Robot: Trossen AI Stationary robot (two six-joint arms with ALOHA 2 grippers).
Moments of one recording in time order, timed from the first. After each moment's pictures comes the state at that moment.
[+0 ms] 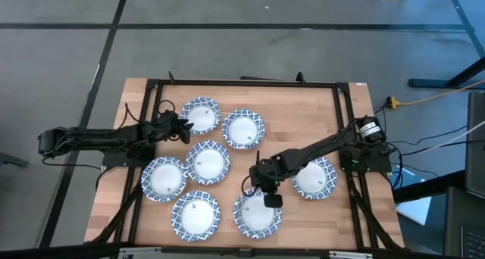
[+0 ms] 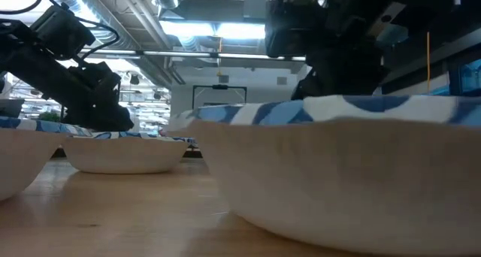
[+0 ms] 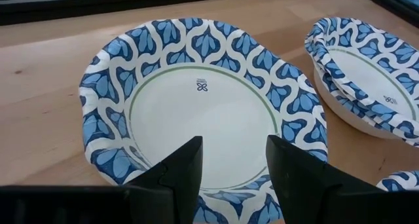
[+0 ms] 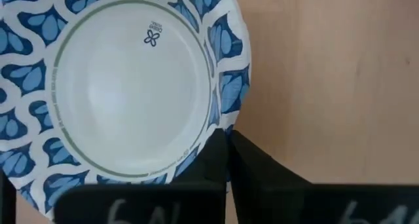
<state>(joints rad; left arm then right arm) 0.29 0.60 0.04 0.01 -0.40 -0.57 0.28 1.89 1.25 -0.56 -0.18 0.28</state>
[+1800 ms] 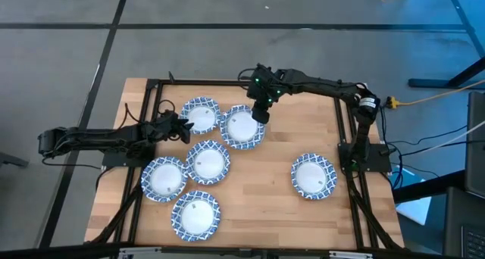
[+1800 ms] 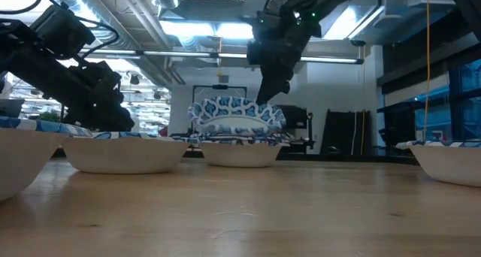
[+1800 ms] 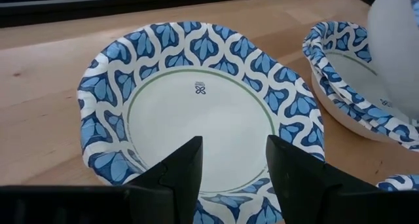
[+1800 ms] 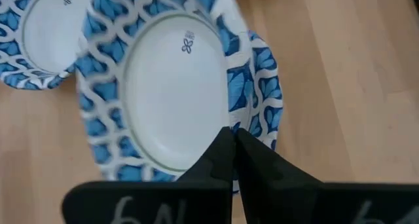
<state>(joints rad) 0.29 0.60 0.04 0.02 -0.40 -0.57 -0.44 1.89 1.58 -0.78 -0.26 -0.13</state>
